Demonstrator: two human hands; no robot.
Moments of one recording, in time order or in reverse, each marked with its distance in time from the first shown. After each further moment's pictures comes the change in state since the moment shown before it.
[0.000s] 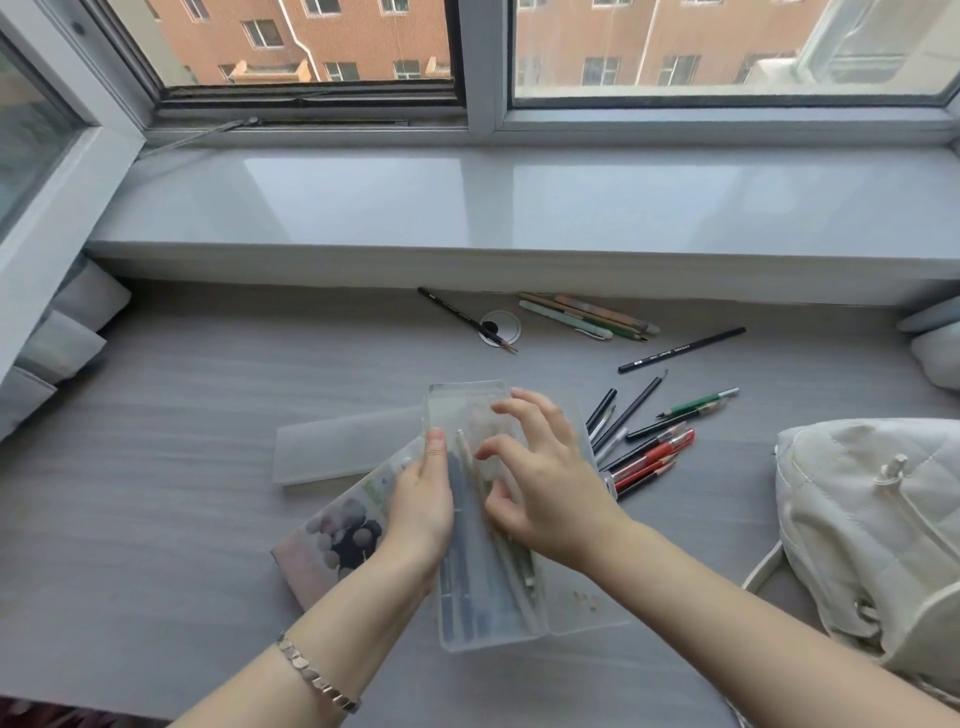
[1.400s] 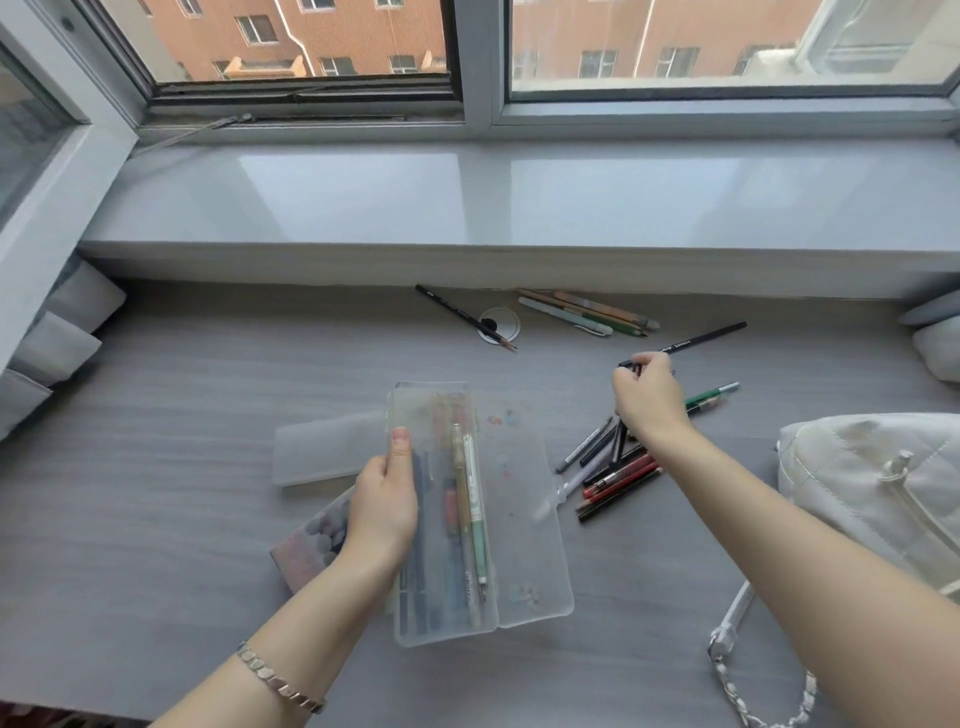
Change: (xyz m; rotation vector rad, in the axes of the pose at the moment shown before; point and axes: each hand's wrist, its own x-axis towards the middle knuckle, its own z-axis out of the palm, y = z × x) left_hand 0.005 0.001 -0.025 0.159 0.129 0.108; right_hand 0.037 0.092 -0.032 0.423 0.159 1.011
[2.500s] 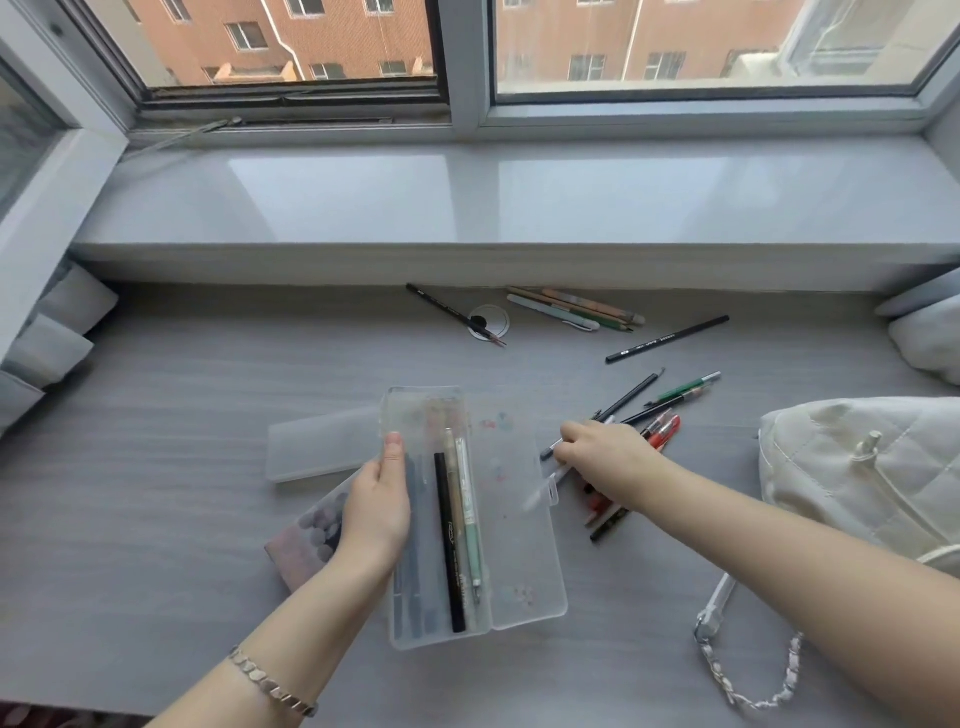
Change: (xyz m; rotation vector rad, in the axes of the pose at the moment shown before) left_hand -0.012 -0.004 -0.002 -0.005 -0.039 -0.048; right_hand -0.028 0.037 0.004 -1.263 -0.420 -0.911
